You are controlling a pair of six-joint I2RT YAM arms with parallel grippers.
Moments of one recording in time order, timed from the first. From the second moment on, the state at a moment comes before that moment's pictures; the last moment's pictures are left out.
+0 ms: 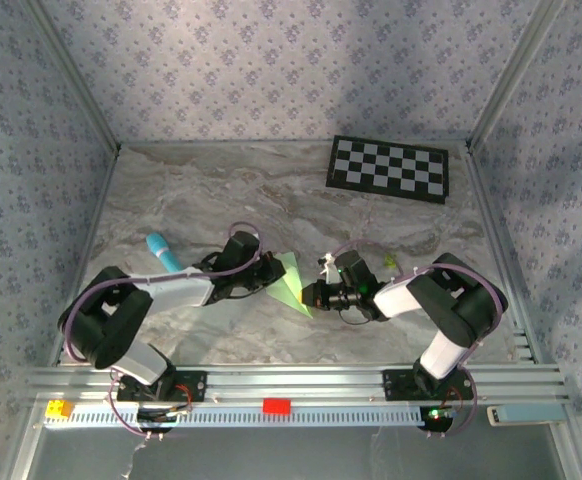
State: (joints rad) left arm -0.72 1.52 0.64 0.18 0.26 -1.11; right arm 0.68 1.67 0.43 0.55 -0.55 0.83
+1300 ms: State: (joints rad) left arm -0.73 1.72 0.66 0.33 0.30 -1.16; right arm 0.66 1.69 0.44 0.55 -0.60 0.85
